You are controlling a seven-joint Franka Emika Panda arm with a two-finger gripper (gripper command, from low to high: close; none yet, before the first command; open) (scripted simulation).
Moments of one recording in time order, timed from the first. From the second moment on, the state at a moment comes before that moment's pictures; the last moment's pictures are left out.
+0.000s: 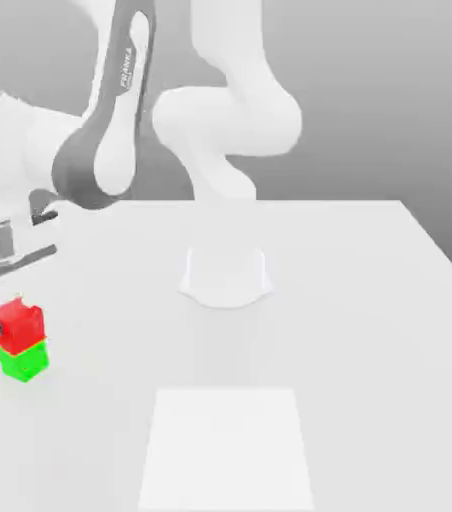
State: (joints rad) arm -0.32 -0.07 -0.54 -2.70 -0.10 2.65 -0.98
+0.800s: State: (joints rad) arm -0.35 0.07 -0.55 -2.72 0.15 2.80 -1.27
